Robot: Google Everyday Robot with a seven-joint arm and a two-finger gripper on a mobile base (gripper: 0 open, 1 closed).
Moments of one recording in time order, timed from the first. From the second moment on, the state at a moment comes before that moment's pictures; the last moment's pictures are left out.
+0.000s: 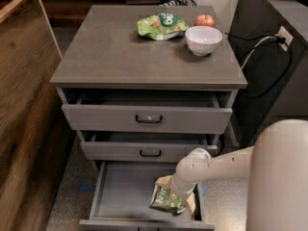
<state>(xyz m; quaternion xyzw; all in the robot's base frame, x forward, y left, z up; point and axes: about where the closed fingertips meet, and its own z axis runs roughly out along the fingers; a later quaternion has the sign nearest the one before) 0.460 -0.094 0.346 -0.94 0.32 0.05 0.10</state>
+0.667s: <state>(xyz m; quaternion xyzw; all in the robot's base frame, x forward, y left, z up) 0.476 -0.121 0.275 -0.94 0.34 0.03 0.09</state>
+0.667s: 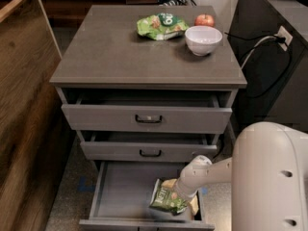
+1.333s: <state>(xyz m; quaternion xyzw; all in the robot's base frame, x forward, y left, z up) 0.502 -0.139 0.229 -0.93 0.35 0.00 0.11</state>
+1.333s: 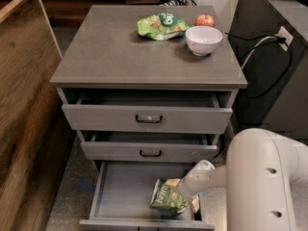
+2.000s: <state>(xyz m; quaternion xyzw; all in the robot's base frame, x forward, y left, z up) 0.527 -0.147 0.195 -0.92 0.37 0.00 0.14</state>
